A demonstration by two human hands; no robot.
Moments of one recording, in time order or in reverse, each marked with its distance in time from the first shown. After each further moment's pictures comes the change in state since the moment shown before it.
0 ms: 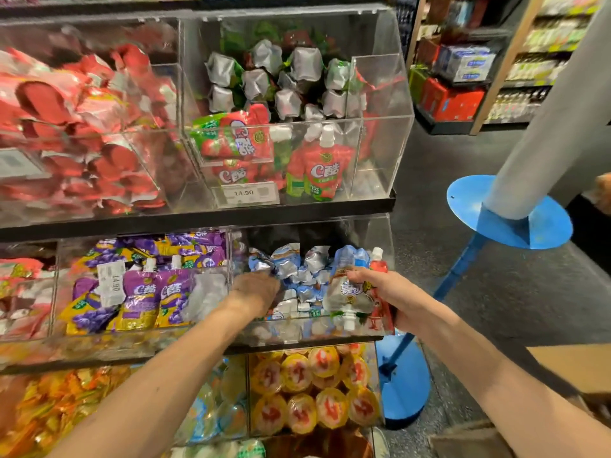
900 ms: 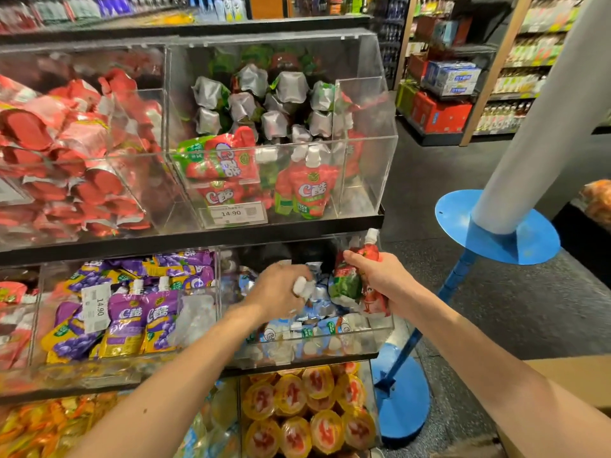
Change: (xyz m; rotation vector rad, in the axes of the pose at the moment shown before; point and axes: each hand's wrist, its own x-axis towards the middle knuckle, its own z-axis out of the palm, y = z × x) left_hand 0.015 0.021 -0.027 -0.690 0.400 0.219; right_hand 0.012 -0.041 0.000 -0.208 0.251 -0.156
